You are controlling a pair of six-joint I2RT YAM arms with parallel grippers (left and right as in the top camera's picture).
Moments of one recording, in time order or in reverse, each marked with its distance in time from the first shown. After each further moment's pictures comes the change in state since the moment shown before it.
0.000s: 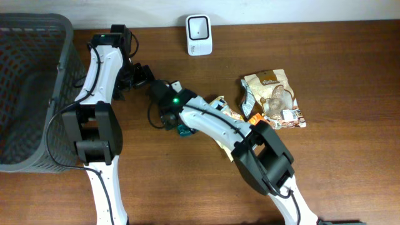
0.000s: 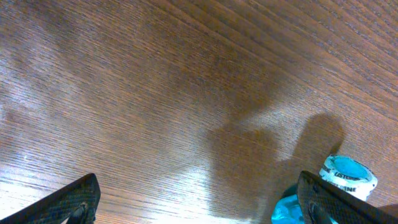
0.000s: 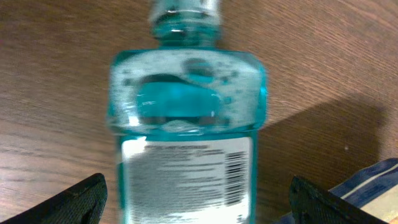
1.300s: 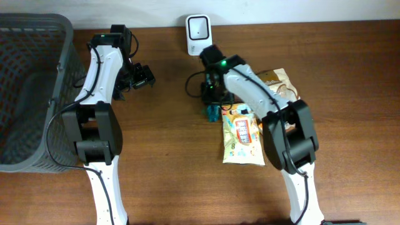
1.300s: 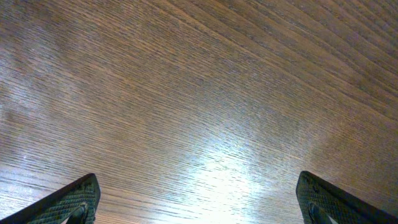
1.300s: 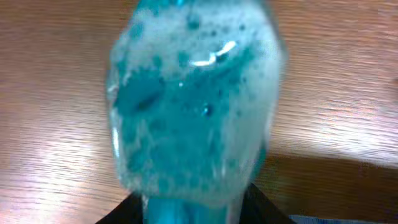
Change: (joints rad) left arm 0.000 0.000 0.000 0.000 0.000 0.000; right arm -0.372 0.017 0.051 -0.165 -0.422 0.033
